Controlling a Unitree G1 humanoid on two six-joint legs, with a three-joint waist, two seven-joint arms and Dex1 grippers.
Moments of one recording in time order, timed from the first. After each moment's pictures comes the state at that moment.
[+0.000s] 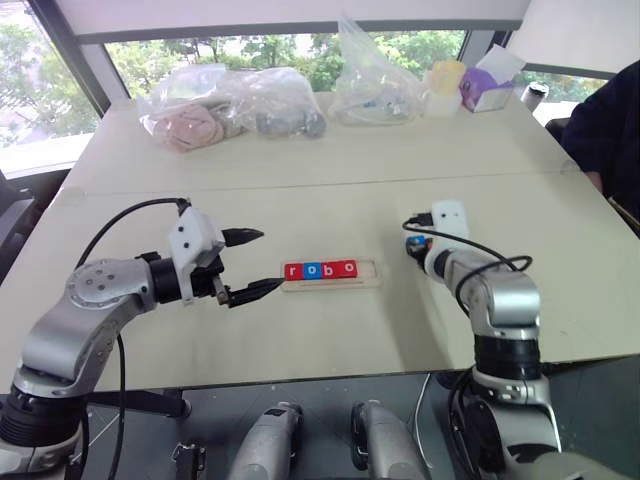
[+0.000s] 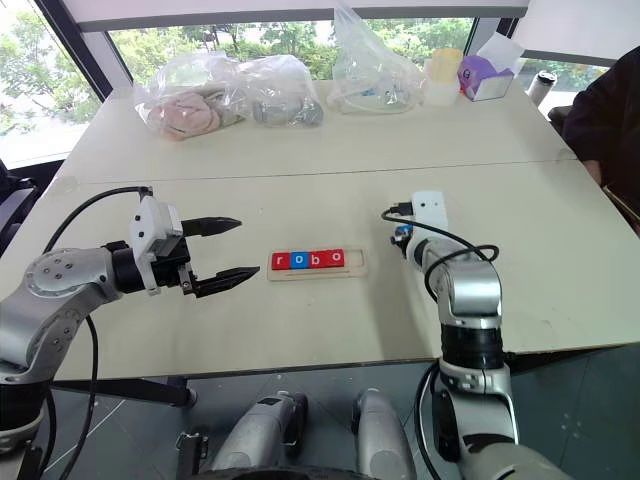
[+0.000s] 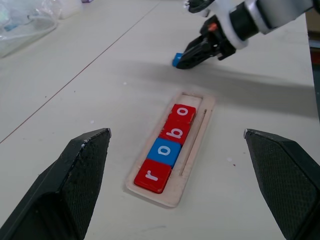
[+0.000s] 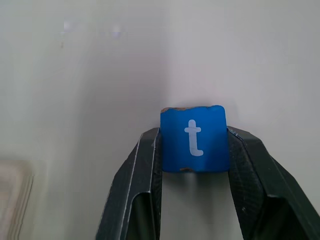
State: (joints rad) left arm -0.24 0.77 0.09 -0.45 -0.55 0.53 -0.89; right arm -0.48 -0.23 -0.15 -0.29 0.08 1.30 0.16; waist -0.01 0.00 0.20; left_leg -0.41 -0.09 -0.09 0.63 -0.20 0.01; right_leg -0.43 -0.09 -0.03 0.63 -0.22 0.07
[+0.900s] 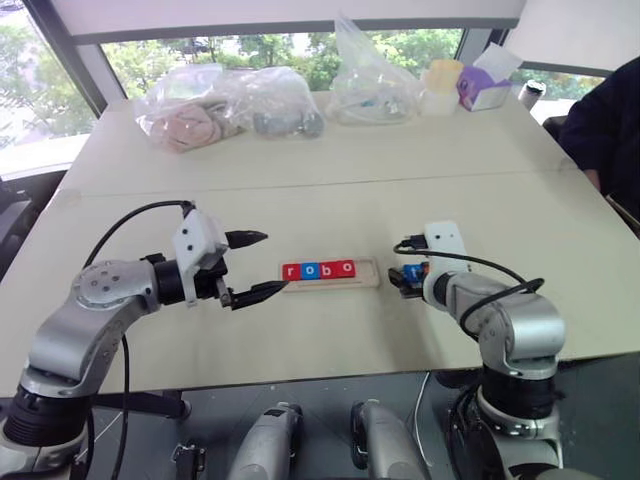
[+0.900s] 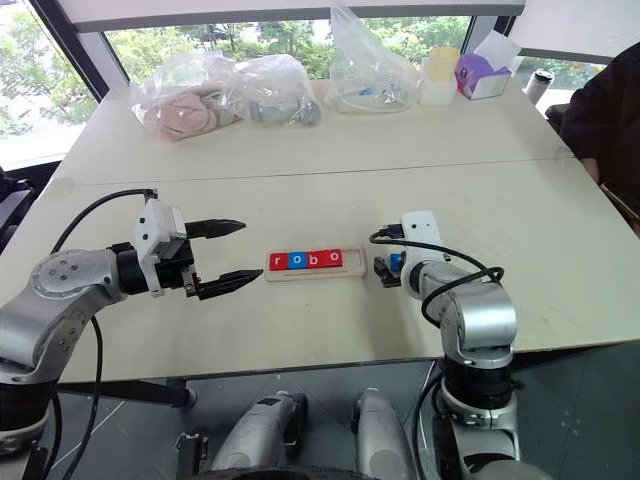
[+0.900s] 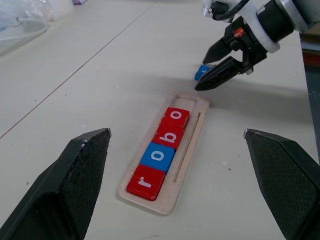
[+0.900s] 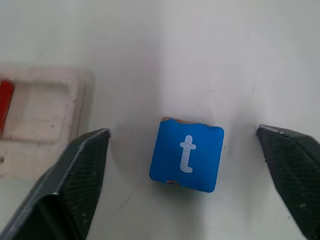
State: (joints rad) left arm -0.24 0.75 0.08 -0.44 -0.54 0.52 -0.90; right arm -0.47 -0.32 -0.05 -0.49 0.16 1.53 0.21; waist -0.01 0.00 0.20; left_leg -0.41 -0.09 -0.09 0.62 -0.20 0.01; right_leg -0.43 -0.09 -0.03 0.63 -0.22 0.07
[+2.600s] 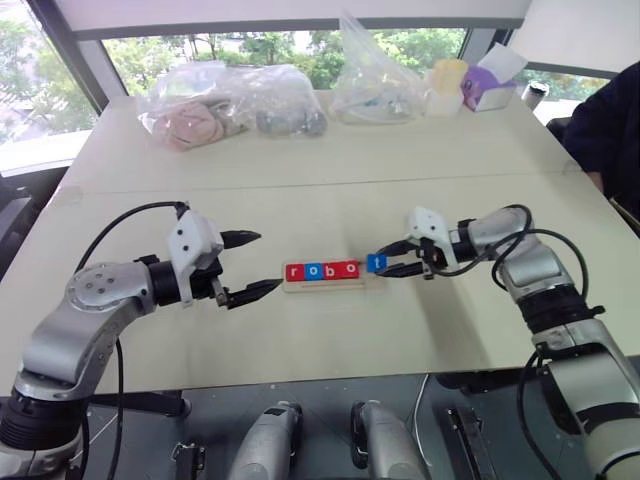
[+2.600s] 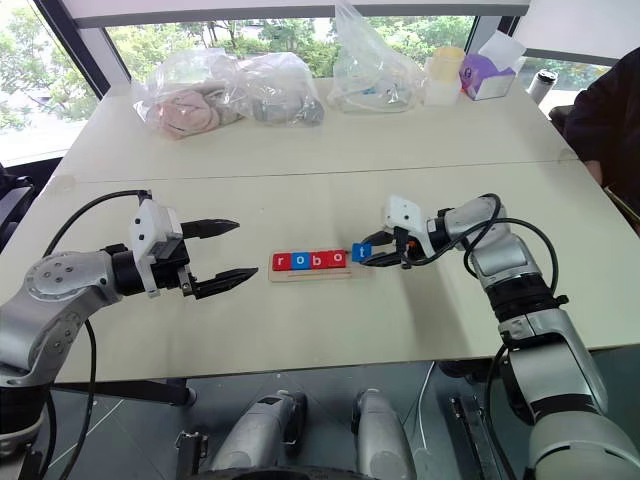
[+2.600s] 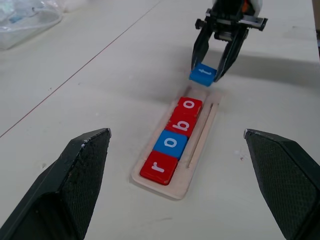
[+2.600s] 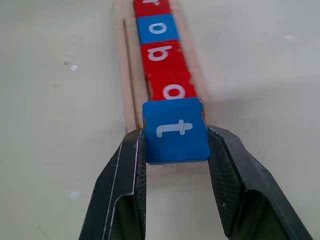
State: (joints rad) left arm -0.22 0.77 0.10 -0.44 -0.53 0.52 -0.88; right arm -0.76 -0.64 0.27 0.46 0.09 0.11 1.39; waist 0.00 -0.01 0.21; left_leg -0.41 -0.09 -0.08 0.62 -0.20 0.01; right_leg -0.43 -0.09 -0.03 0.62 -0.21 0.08
